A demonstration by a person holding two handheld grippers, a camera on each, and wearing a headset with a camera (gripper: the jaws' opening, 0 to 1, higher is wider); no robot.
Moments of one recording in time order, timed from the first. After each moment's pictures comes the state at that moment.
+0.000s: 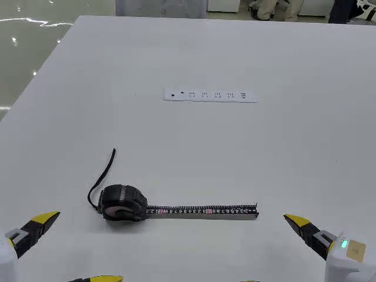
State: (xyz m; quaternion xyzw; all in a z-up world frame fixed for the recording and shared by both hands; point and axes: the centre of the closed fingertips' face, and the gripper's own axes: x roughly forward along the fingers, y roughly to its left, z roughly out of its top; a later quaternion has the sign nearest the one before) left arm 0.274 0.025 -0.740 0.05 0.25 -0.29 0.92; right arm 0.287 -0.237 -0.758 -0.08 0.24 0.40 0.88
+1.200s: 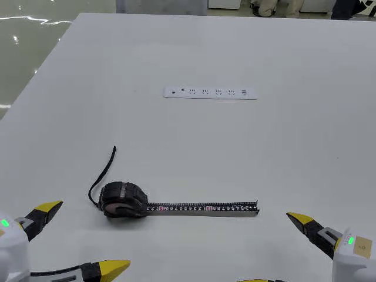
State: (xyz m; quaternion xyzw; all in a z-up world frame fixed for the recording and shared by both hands) left arm 0.289 0.019 -0.728 0.05 0.26 -0.26 0.93; right arm 0.286 -0.244 -0.760 -0.09 0.25 0.42 0.87
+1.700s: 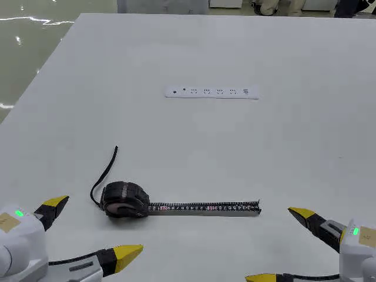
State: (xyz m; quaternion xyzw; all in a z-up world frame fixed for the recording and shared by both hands) left arm 0.302 0.013 -0.724 0.02 0.26 -0.22 0.94; right arm 0.297 -0.252 -0.761 -0.10 0.25 0.44 0.86
